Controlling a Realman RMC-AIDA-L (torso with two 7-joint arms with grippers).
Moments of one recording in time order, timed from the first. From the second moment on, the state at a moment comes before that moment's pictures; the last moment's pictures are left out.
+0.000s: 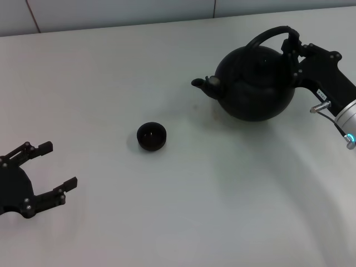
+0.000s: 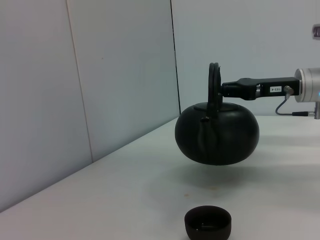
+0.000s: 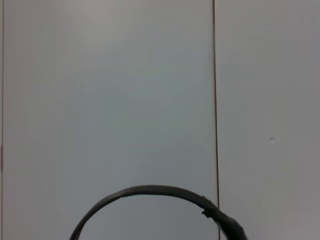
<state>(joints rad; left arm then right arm) -0.32 -2.03 0.49 0.45 1.99 1.63 -0.70 0.49 2.07 0.36 -0.01 -2.03 -1.30 0.35</state>
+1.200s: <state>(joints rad) -0.31 -2.04 0.48 0.46 1.99 1.65 -0.70 0.60 2.08 0.20 -0.03 -2.04 -1.24 0.34</state>
